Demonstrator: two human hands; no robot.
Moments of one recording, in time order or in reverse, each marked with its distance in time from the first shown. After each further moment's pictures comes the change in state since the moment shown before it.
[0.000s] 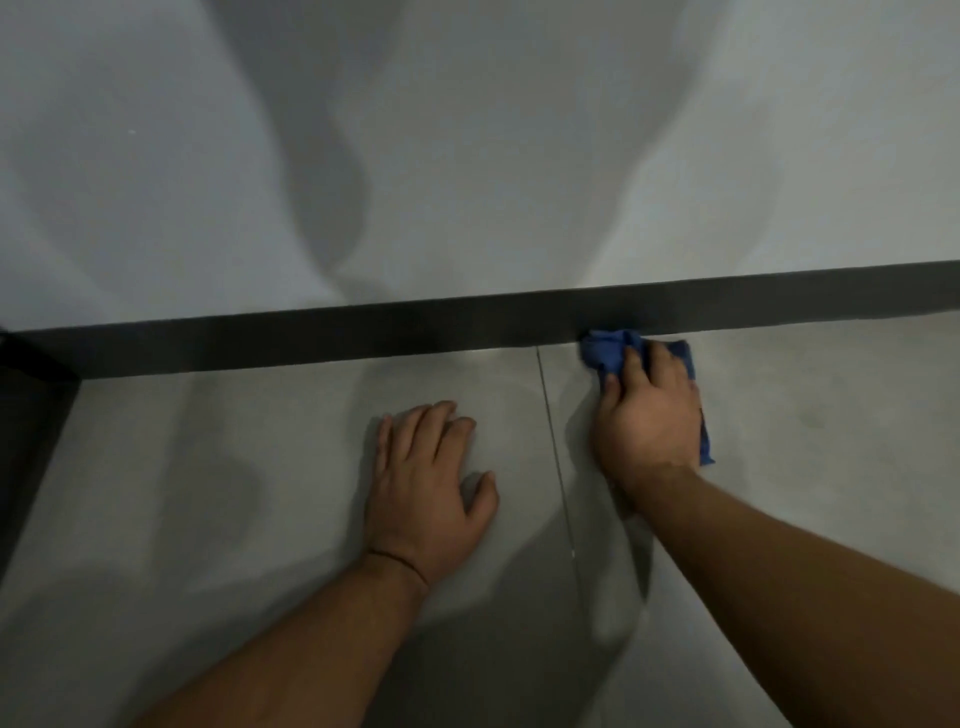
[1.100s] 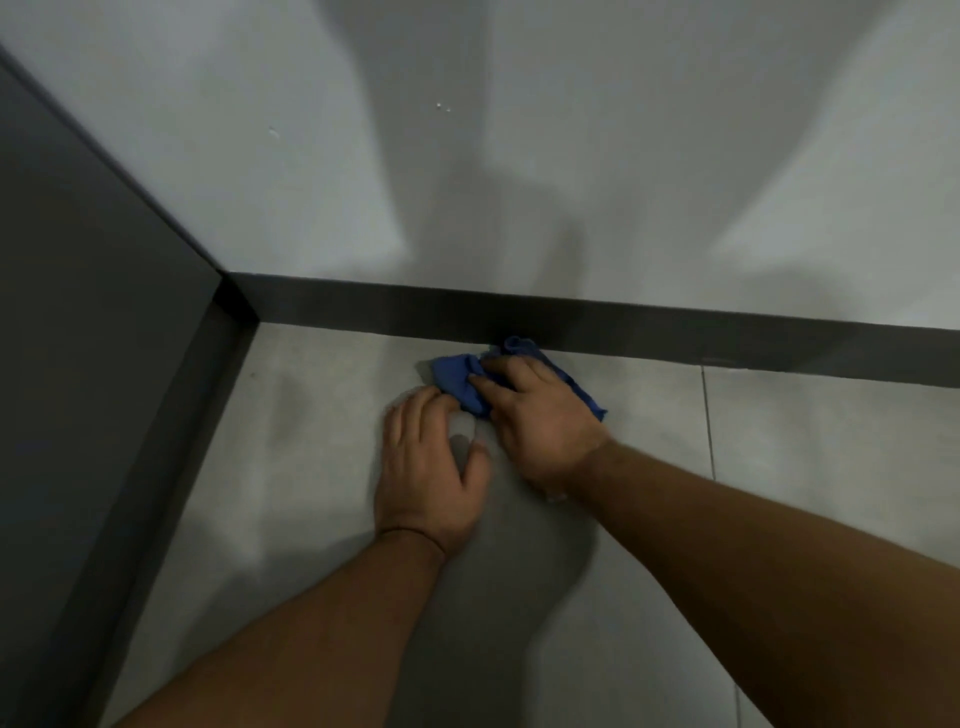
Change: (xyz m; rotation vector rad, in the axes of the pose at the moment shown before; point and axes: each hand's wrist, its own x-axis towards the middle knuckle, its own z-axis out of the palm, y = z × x) left_hand -0.025 -0.119 -0.031 -0.222 0.221 -0.357; right_hand -0.036 -0.213 0.054 0.083 -0.491 -0.863
